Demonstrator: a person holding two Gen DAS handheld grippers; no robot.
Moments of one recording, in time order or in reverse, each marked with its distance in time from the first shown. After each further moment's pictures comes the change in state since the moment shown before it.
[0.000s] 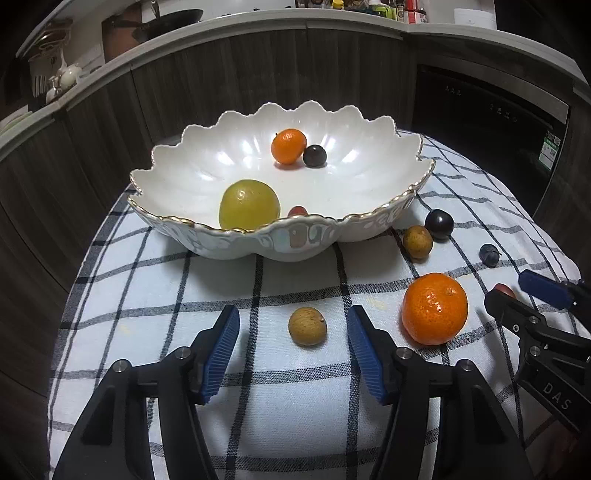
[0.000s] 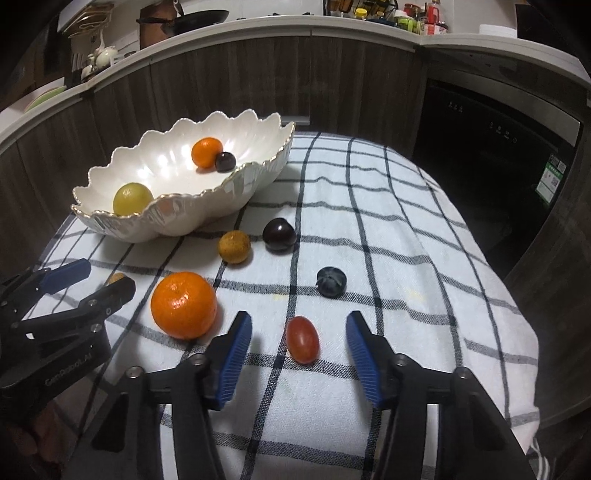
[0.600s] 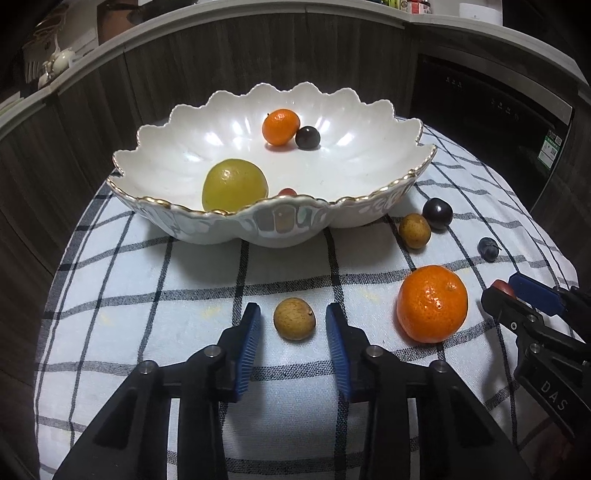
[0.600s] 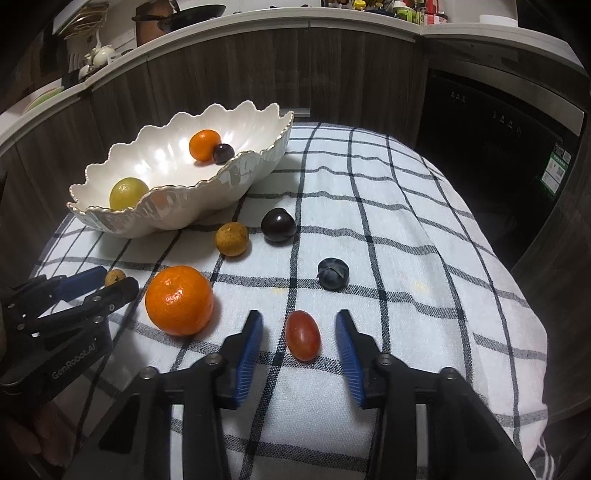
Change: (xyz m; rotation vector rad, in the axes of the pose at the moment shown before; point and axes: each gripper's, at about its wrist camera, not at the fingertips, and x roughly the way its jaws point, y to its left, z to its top) left arm 0.012 -0.002 0.002 -0.021 0.063 -0.036; right arm 0.008 -0.002 -0.001 0.018 0.031 0.019
